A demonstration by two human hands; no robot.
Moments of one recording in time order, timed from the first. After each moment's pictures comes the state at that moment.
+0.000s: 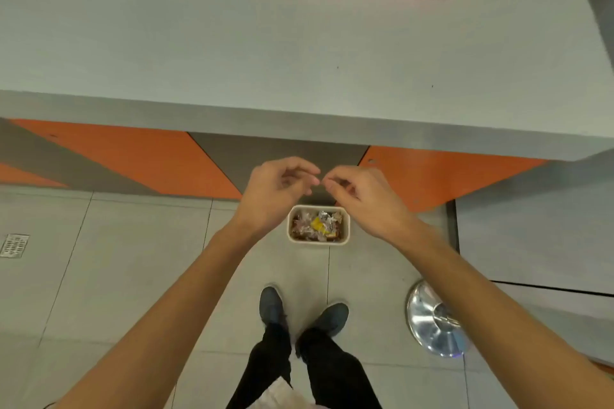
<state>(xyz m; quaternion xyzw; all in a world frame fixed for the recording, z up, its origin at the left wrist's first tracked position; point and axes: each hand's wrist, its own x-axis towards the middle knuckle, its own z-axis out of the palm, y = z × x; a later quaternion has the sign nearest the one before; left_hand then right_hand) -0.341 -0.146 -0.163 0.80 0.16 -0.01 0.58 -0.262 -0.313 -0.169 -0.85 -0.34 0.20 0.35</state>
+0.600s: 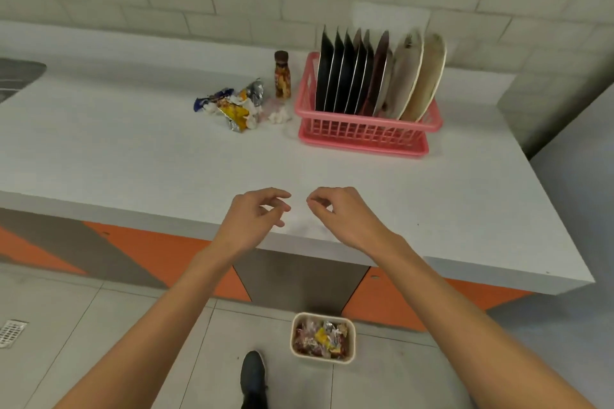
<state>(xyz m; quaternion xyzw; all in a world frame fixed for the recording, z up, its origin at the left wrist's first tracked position) -0.289 -0.054 -0.045 0.85 0.19 0.07 0.49 -0.180 -0.220 -0.040 -0.85 -0.38 0.15 0.33</state>
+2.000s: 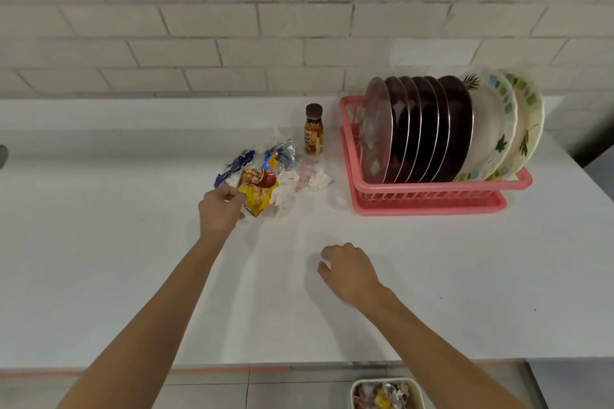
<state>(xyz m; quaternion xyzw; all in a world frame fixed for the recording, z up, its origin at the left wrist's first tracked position) -0.117 0.245 -0.075 0.77 0.37 0.13 0.50 -0.106 0.000 -0.111 -0.95 -0.22 0.18 0.14</state>
